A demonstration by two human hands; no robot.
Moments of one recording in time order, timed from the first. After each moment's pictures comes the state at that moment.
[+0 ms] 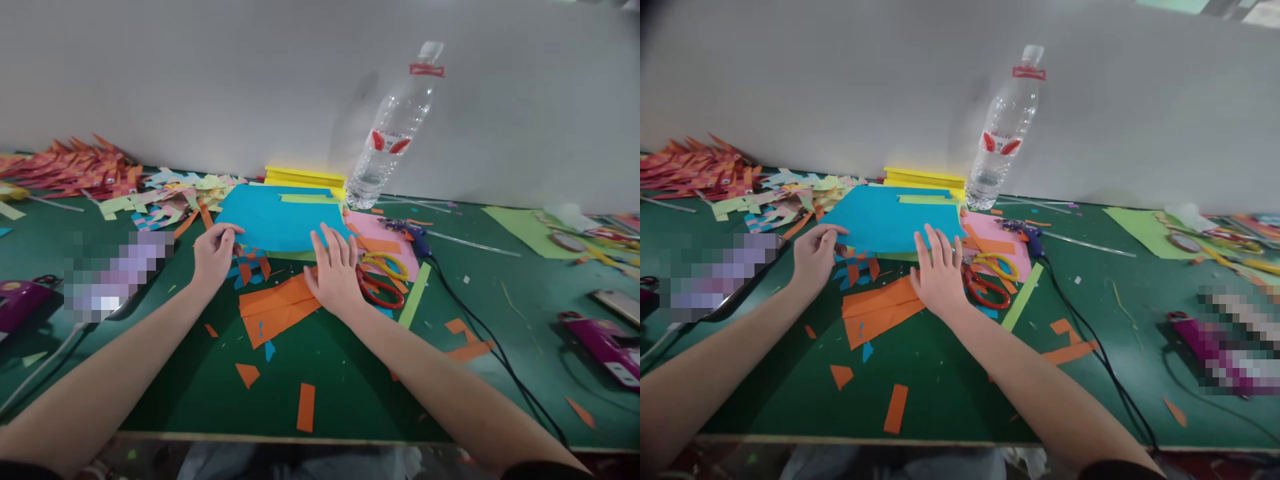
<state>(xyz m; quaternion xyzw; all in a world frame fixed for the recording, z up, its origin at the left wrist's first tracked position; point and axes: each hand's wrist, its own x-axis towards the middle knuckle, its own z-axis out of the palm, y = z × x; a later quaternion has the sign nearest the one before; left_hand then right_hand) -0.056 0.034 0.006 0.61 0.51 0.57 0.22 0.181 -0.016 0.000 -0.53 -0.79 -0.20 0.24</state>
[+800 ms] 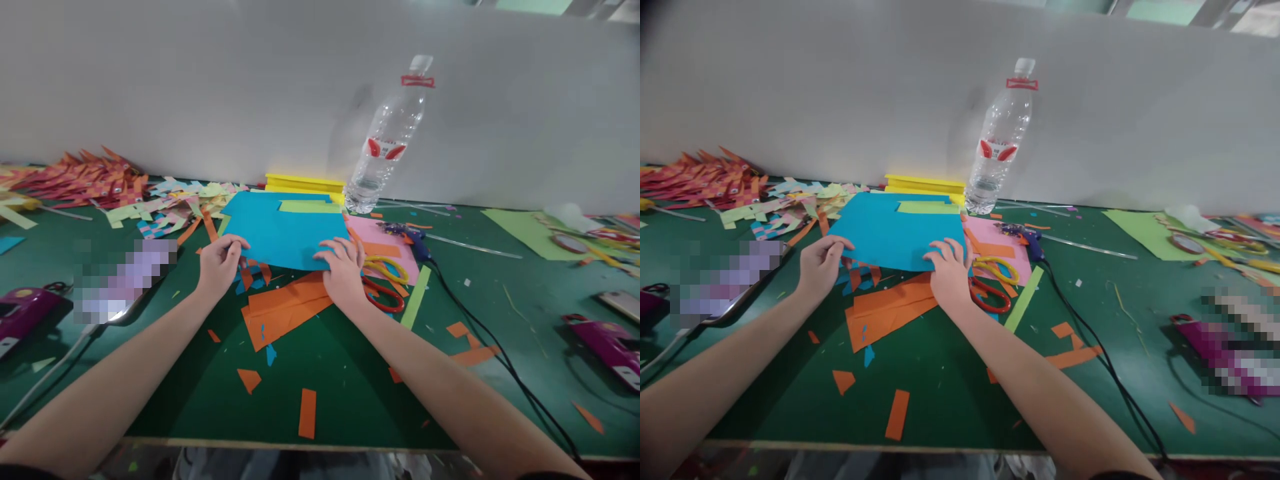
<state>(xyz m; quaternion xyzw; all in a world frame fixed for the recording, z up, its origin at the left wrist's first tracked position) -0.052 0.024 0.011 0.63 0.49 0.55 0.24 0.200 -0.001 -0.008 -0.54 -0.77 -0.08 0.34</state>
